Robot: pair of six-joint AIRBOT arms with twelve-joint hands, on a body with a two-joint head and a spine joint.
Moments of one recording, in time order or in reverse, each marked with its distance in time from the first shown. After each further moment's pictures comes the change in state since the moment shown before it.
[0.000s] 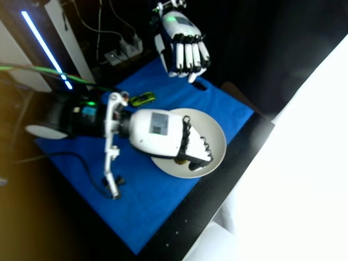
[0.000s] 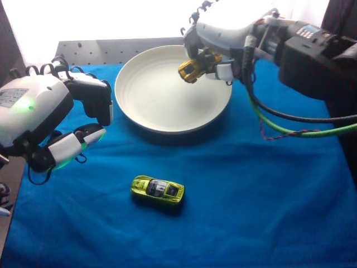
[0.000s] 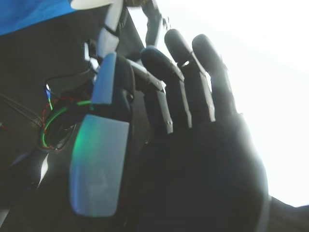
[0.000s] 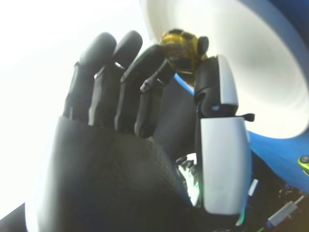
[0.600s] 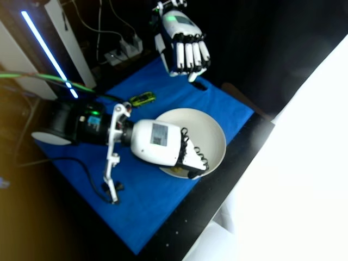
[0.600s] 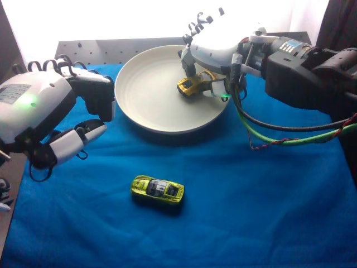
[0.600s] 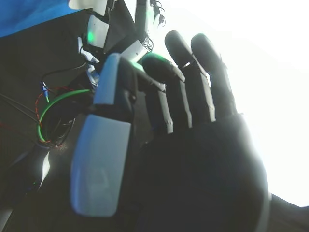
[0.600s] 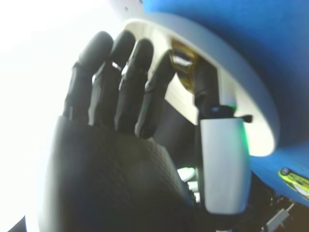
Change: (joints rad) left arm -0.017 0.006 0.001 0.019 0.014 0.010; right arm -0.031 -0.091 0.102 -0.001 -0.078 -0.002
